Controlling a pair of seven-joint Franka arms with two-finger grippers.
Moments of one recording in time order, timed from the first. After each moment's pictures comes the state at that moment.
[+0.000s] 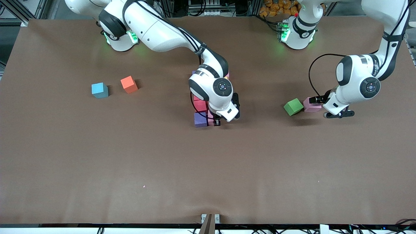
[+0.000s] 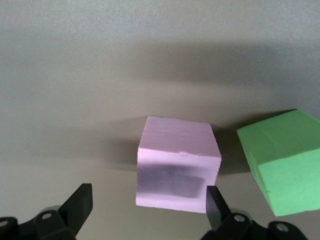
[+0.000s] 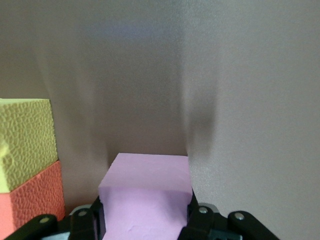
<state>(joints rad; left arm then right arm) 0.08 0.20 -0.04 -2.35 0.05 2.27 -0.08 0.76 1.00 0.11 -1.09 -0.13 2.02 -0.72</state>
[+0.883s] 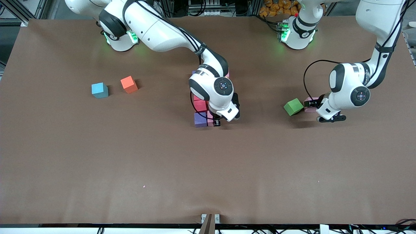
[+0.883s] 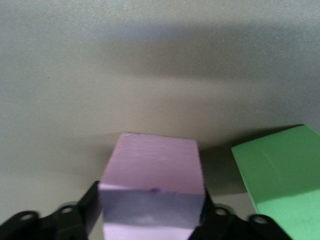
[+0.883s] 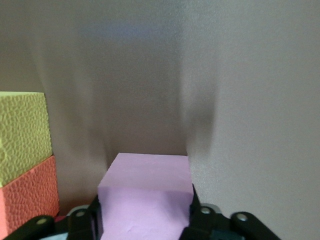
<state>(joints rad) 0.06 0.31 -0.04 -2.31 0.03 2.31 -0.09 0.77 1.00 0.11 -1.09 -0.16 2.02 -0.72</state>
